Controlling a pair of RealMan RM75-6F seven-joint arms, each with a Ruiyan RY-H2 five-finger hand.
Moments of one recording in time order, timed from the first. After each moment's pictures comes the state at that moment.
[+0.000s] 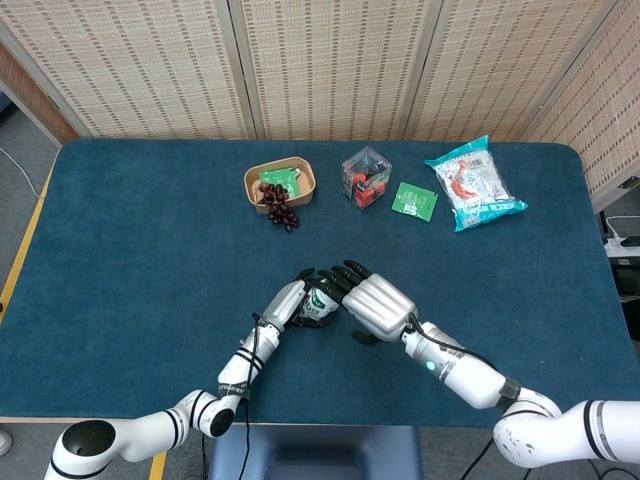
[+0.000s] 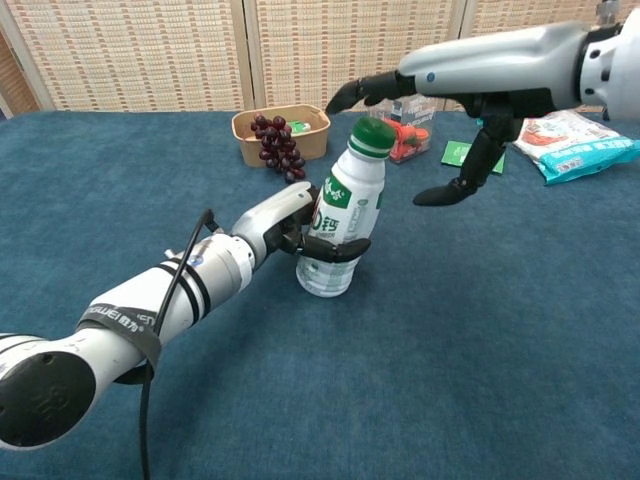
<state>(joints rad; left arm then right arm) -0.84 -2.06 -0.29 -0.95 1.29 0.84 -0.55 0.93 -1.09 0.10 -2.03 -1.08 0.87 -0.44</state>
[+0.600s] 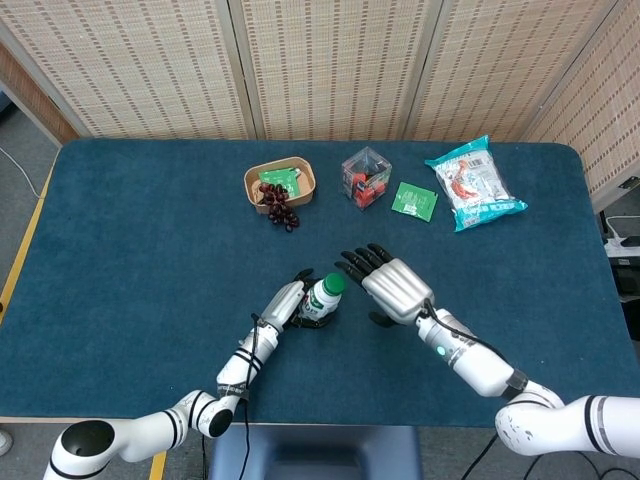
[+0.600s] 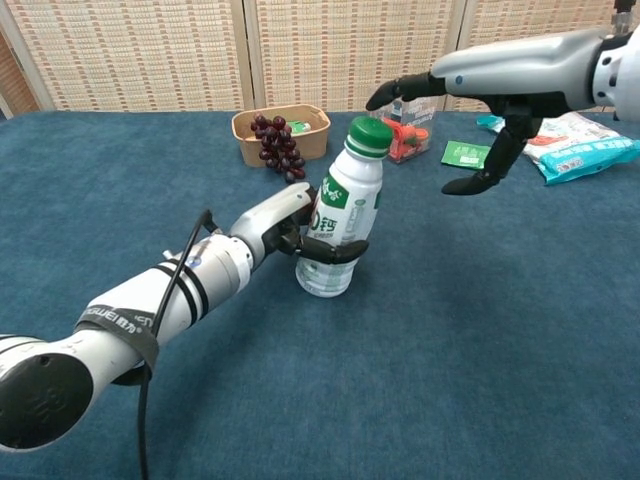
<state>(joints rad) -0.84 -2.06 -0.28 -0.95 1.30 0.85 -0.54 0.91 -1.11 0.09 -1.96 -1.02 0.90 -0.48</state>
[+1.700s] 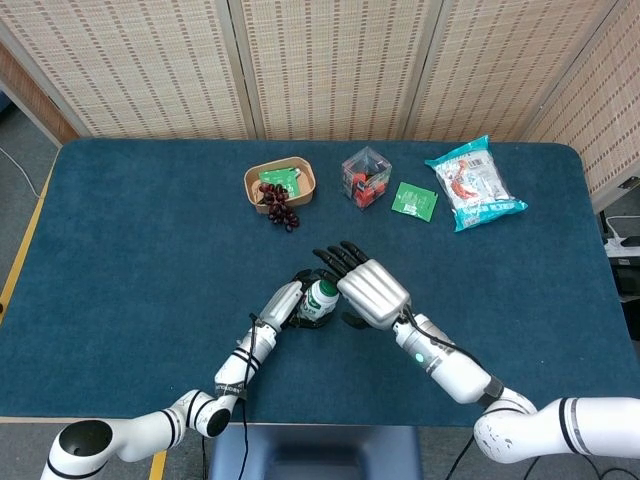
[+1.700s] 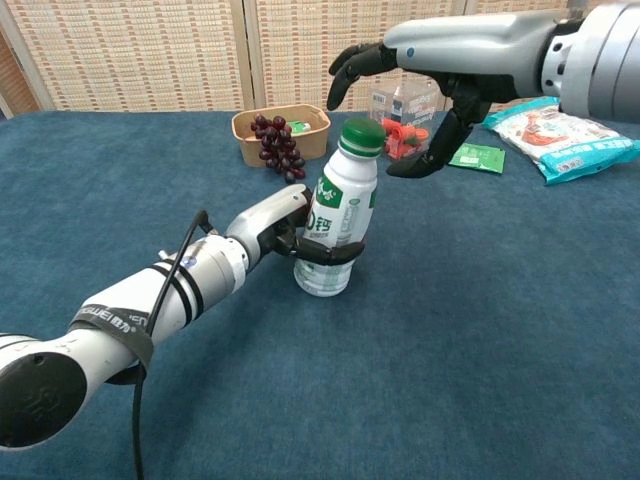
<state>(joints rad) -0.83 -2.05 -0.28 -0.95 1.30 0.85 -0.55 0.92 -1.22 0.14 -1.97 -1.04 1.00 -0.52</state>
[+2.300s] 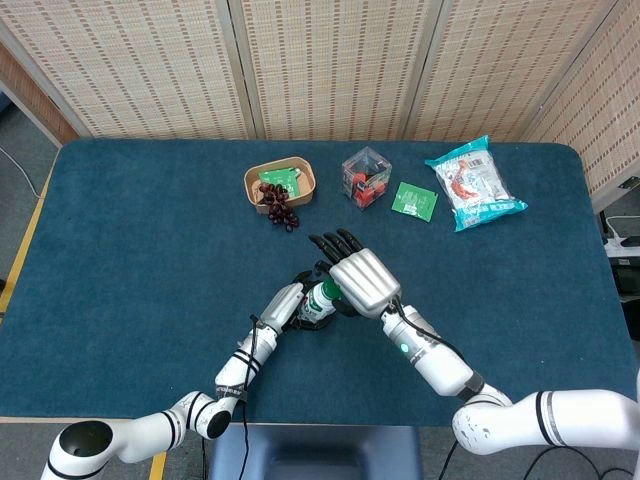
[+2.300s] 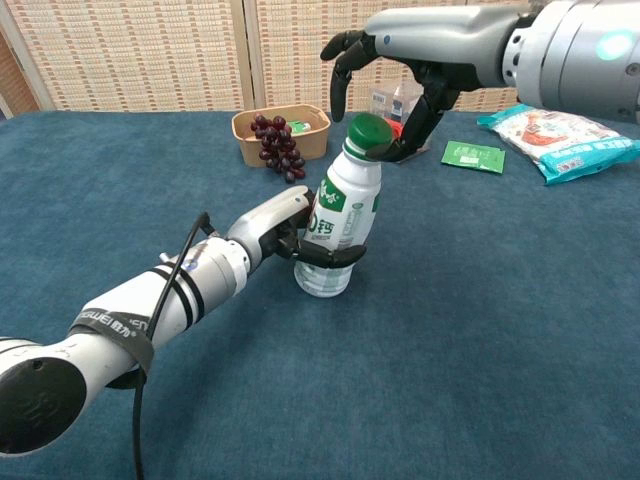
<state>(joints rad) -0.83 -2.05 -0.27 -0.96 1.30 0.85 -0.54 0.95 -1.30 0.19 -1.94 -0.92 1.05 -0.61</state>
